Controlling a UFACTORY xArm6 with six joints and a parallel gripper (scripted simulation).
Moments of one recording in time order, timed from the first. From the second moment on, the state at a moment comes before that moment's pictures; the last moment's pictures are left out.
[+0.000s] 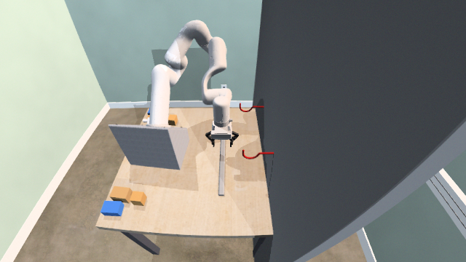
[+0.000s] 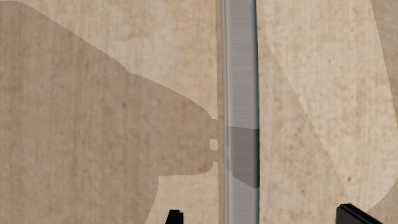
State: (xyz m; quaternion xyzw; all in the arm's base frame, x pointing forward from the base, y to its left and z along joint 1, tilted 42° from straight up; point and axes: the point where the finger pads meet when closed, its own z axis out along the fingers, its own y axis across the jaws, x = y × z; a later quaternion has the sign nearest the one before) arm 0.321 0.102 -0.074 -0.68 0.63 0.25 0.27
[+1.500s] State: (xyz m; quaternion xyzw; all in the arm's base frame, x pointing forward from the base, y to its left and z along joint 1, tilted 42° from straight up) arm 0.321 0.070 -0.039 -0.68 0.63 0.25 0.27
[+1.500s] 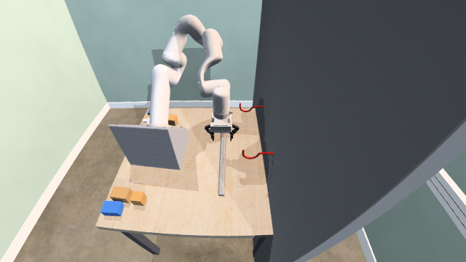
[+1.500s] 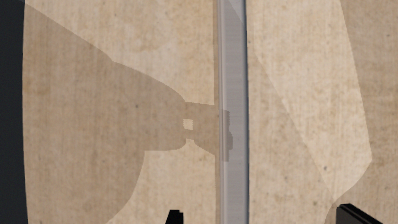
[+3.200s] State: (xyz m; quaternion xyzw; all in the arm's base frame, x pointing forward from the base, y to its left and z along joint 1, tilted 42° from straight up) arm 0.268 -0.013 0.044 -0.68 0.63 0.25 0.27
